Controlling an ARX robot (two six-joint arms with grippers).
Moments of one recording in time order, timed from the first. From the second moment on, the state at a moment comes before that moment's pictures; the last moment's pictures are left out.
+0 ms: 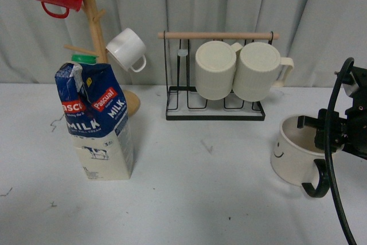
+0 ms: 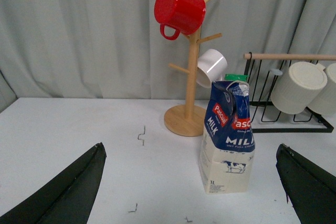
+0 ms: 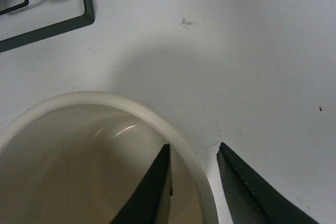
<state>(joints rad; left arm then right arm) 0.00 0.01 0.01 0.00 0.00 -0.01 0.08 2.01 0.98 0.17 0.05 0.30</state>
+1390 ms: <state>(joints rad) 0.00 0.01 0.01 0.00 0.00 -0.01 0.34 2.14 1.36 -0.30 0.04 0.39</state>
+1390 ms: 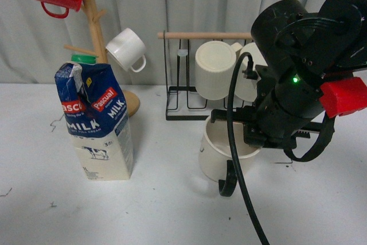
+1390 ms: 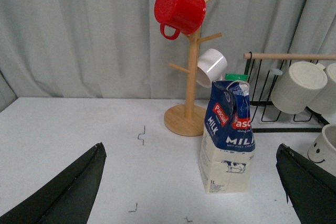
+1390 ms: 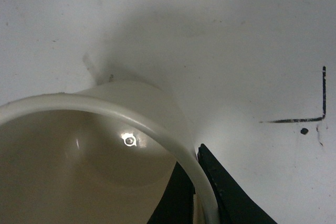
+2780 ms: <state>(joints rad) 0.00 0.01 0.01 0.00 0.00 -0.01 0.28 1.61 0.87 0.53 0.12 0.19</state>
